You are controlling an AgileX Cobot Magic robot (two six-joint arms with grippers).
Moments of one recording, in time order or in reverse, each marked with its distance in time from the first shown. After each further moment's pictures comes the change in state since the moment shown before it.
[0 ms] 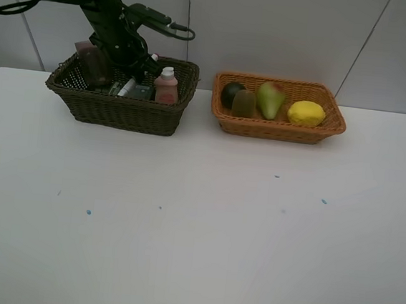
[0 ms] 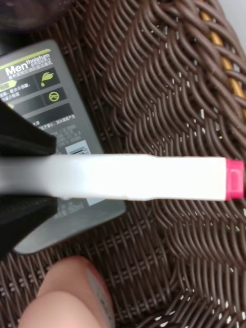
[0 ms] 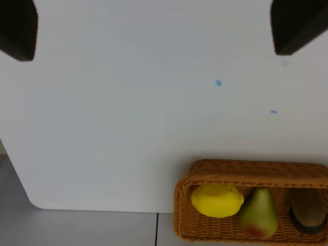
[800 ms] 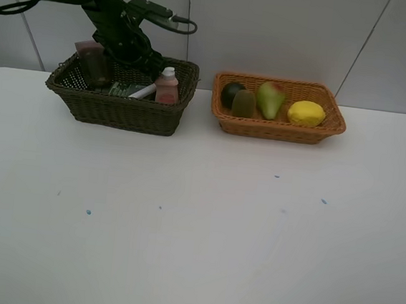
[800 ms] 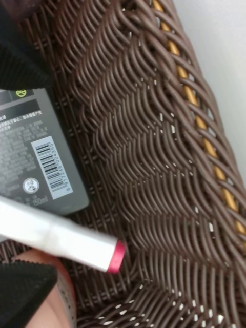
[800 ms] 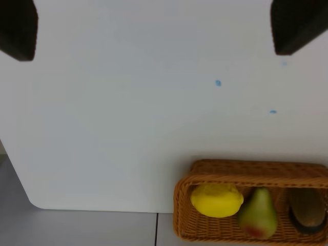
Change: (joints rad) left arm 0.000 0.000 0.000 -0.038 -0.070 -0.006; right arm 0.000 0.000 0.000 0.001 0.000 0.000
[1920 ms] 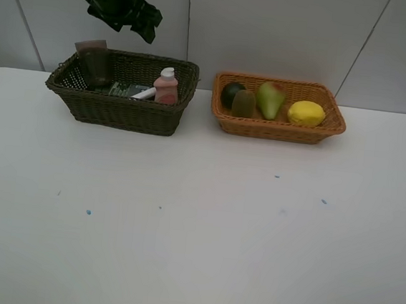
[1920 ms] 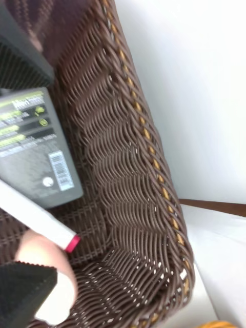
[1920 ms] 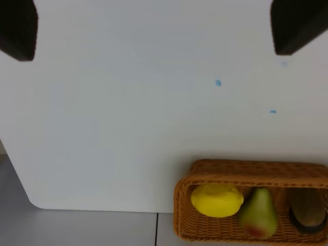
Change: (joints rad) left arm 0.001 -0.216 0.000 -0.001 0.131 -0.039; right arm 0.000 0.000 0.000 0.000 0.000 0.000
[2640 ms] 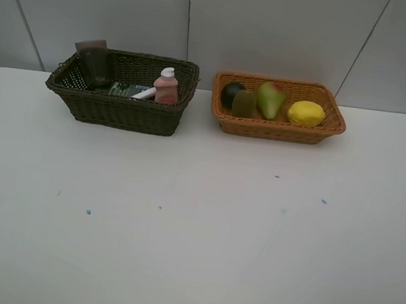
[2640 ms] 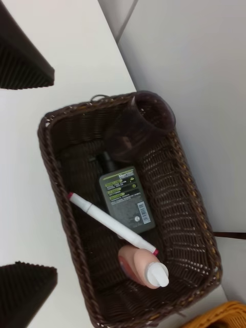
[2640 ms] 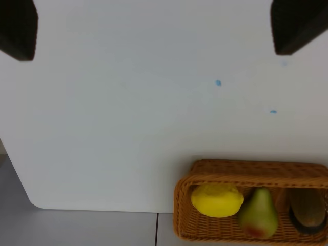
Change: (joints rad) left arm 0.000 -0.525 0.061 0.129 0.401 -0.013; right arm 0.000 0.000 0.000 -0.001 0.000 0.000
